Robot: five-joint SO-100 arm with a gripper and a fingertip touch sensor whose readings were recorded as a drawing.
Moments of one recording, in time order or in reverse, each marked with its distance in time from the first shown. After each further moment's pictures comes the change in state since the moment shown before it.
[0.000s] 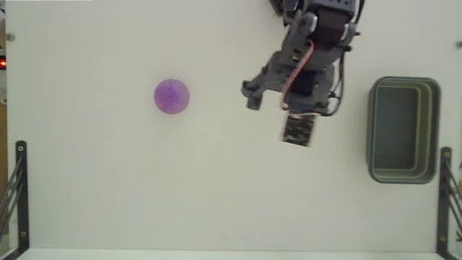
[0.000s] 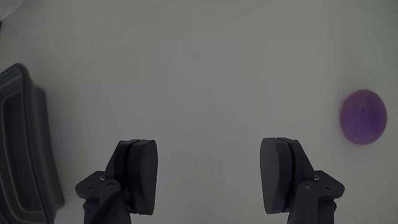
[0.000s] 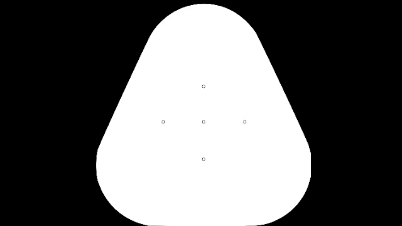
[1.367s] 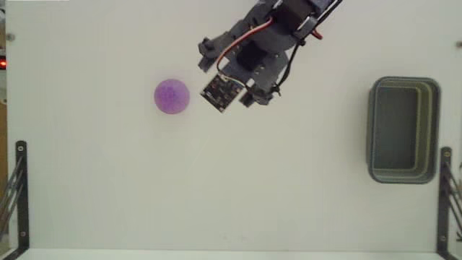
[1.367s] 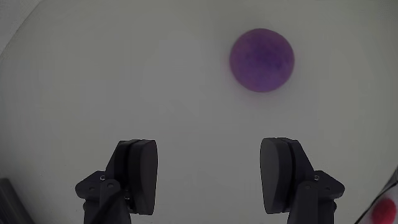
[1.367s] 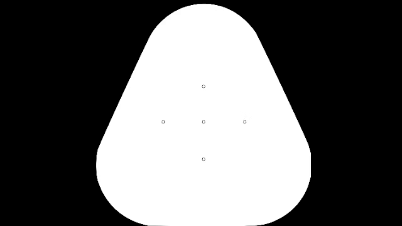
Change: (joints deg) arm 27.2 0.0 0.0 0.0 0.0
